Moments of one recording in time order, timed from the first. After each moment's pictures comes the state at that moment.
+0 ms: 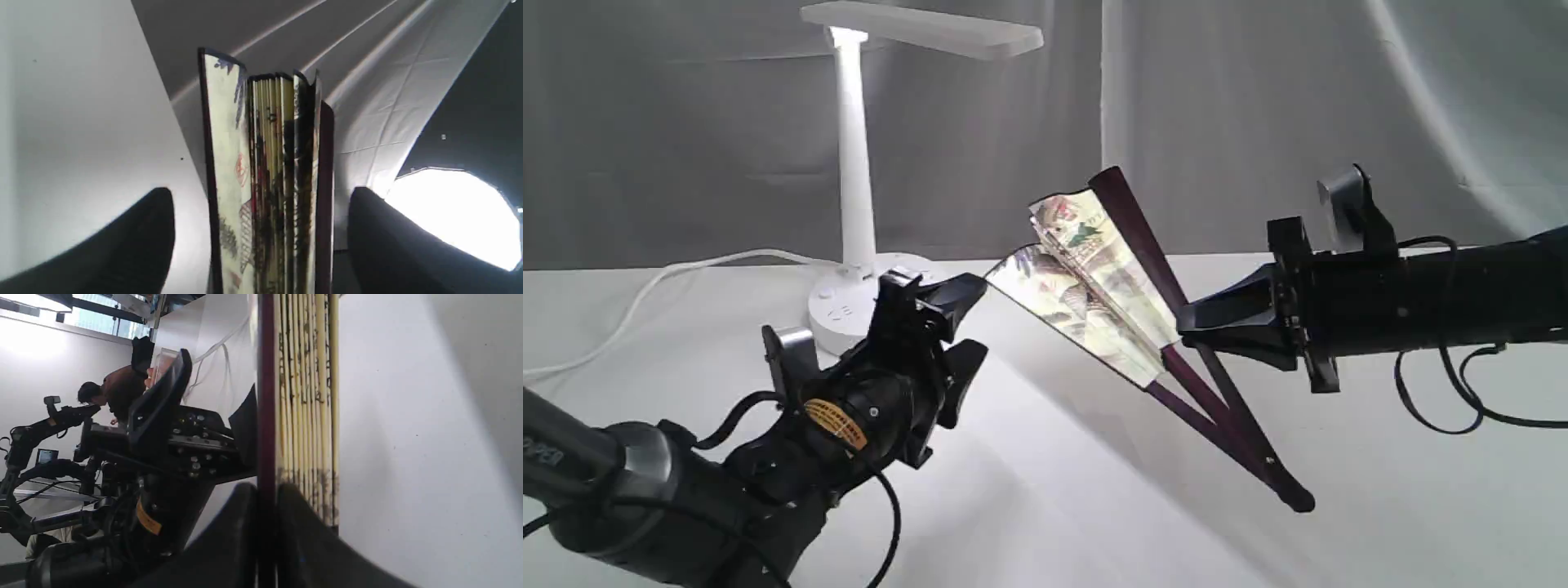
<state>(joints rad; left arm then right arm) -0.47 2.16 -0.88 0.09 -1.14 -1.59 -0.05 2.05 -1.23 1.46 1.21 -0.99</state>
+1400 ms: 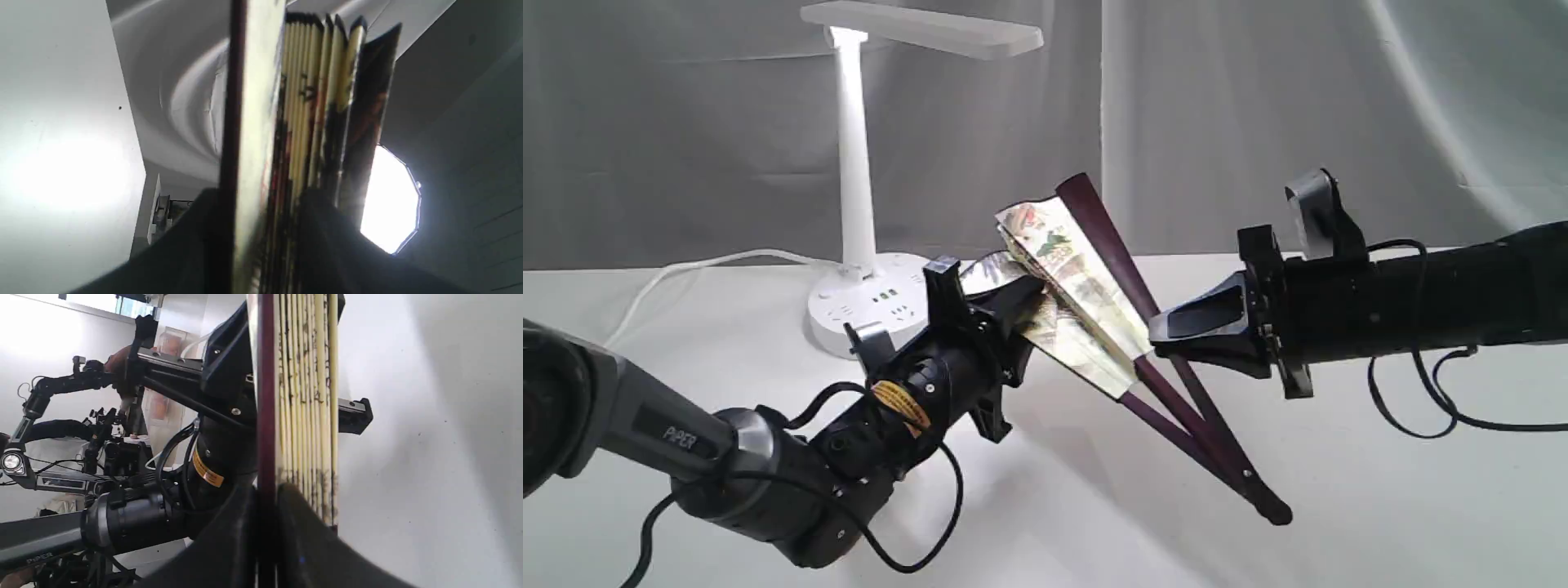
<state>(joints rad) -0.46 2.38 -1.16 0.22 -1.21 -1.85 0.00 2.05 -1.23 1.46 1.21 -0.99</state>
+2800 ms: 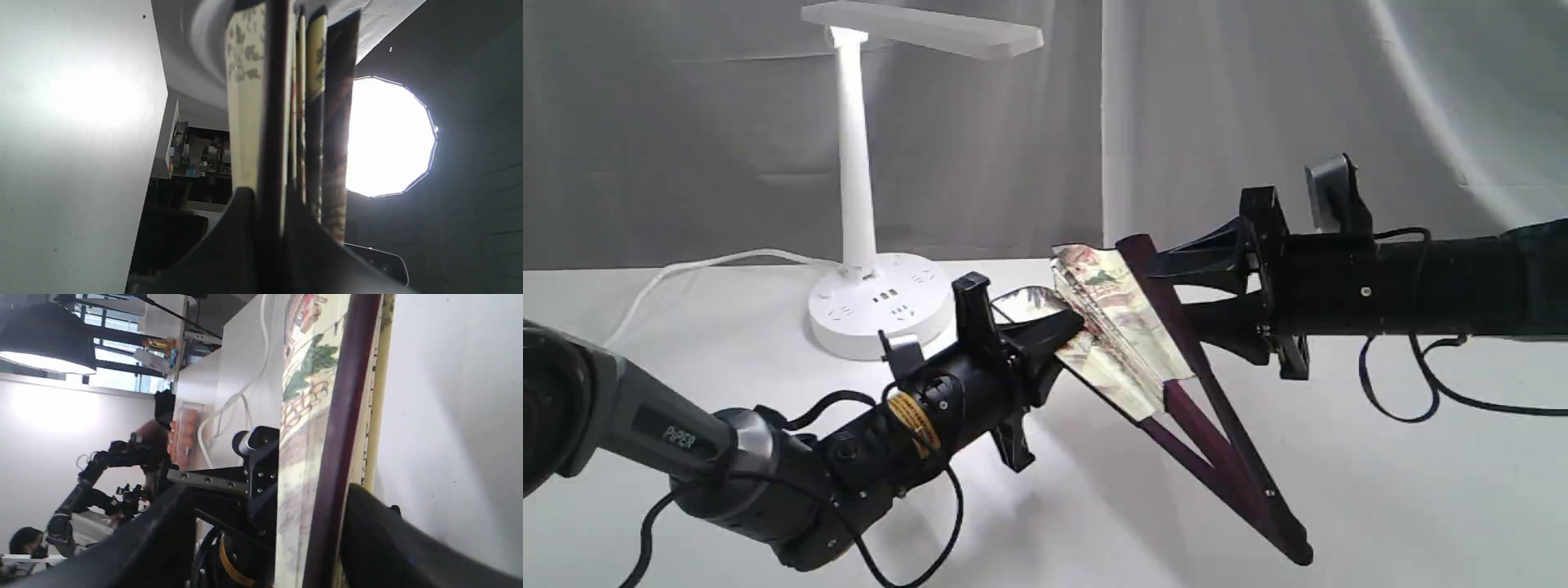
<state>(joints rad) -0.46 2.38 -1.16 0.42 -1.21 -1.97 0.00 2.05 -1.23 1.61 1.13 -0.94</state>
